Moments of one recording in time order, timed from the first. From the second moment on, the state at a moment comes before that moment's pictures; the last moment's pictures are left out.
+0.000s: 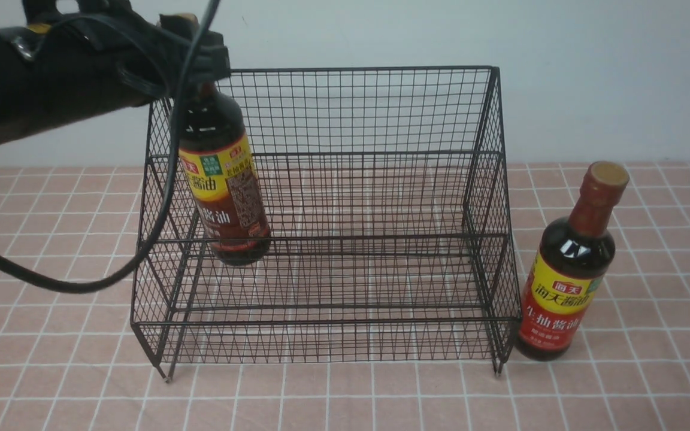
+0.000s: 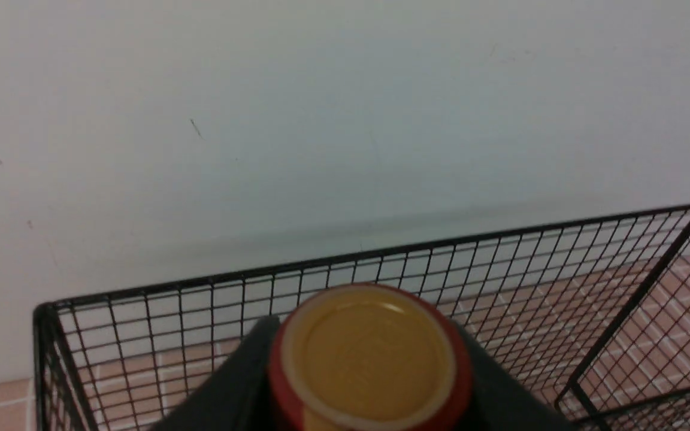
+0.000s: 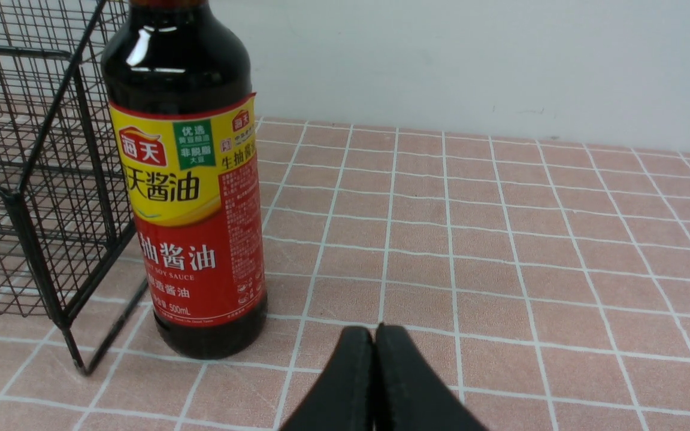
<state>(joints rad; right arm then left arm) 0.06 -0.01 0.02 0.01 0.37 -0.03 -0.25 1.37 -1.11 -0.77 0.17 0.64</state>
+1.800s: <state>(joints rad) 0.06 -0.01 0.02 0.01 0.37 -0.03 -0.25 0.54 -1.09 -0.62 0.95 0.56</state>
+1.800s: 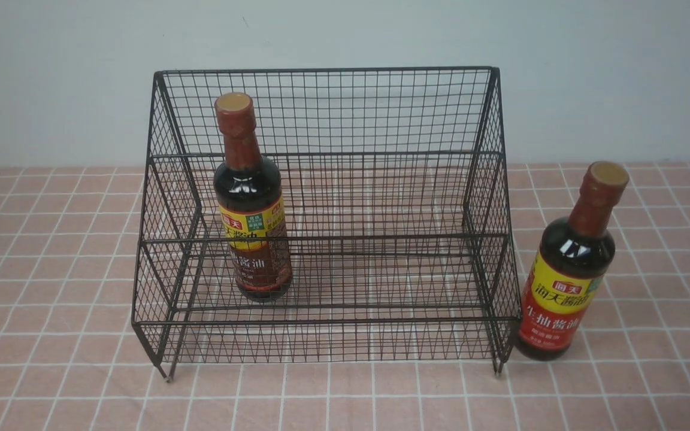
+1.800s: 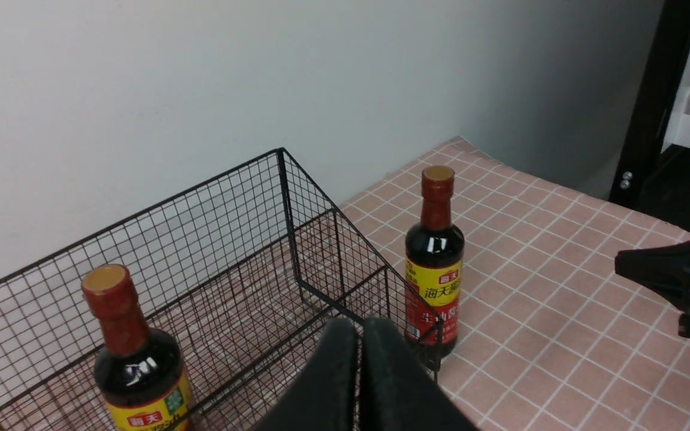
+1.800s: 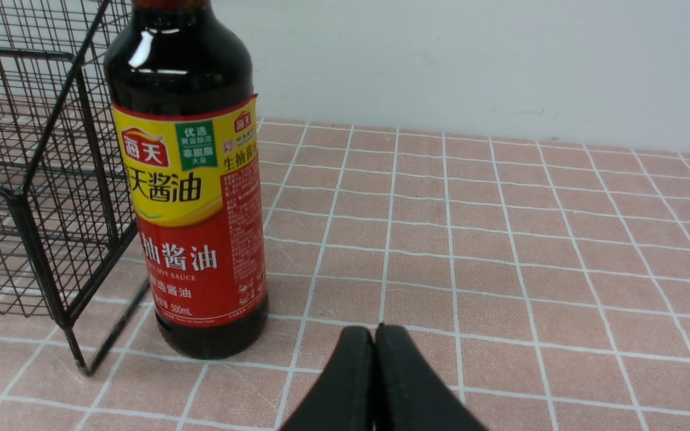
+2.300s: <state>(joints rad) 0.06 -0.01 0.02 0.01 0.37 -0.03 -0.25 0.48 -0.94 -0.27 0.80 0.36</state>
